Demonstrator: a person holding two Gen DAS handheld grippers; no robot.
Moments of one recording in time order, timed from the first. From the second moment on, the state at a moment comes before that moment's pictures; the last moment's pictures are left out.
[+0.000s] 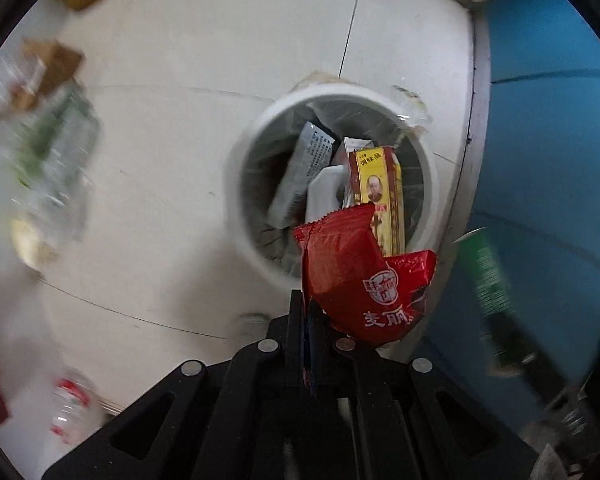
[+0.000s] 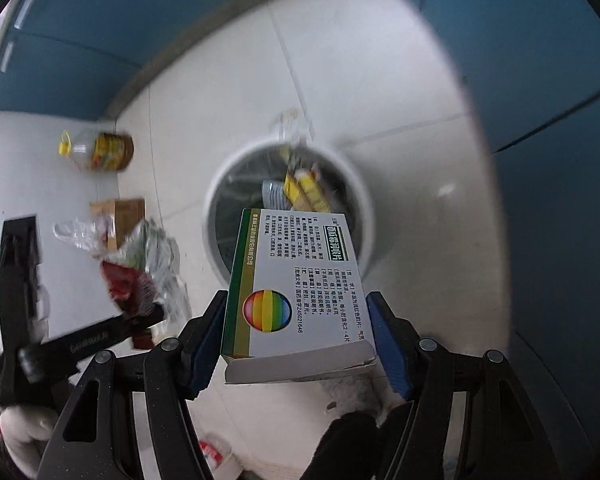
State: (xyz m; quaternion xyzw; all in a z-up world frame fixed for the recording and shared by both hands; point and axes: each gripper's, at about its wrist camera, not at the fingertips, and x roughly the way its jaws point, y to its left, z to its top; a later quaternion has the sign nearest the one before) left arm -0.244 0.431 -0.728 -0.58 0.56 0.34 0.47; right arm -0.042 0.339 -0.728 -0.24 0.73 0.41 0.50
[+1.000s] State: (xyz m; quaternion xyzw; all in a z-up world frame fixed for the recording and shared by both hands) left arm -0.264 0.435 -0.780 -0.61 0.56 0.35 0.44; right arm -0.035 0.355 -0.759 -0.33 0.65 0.36 0.58
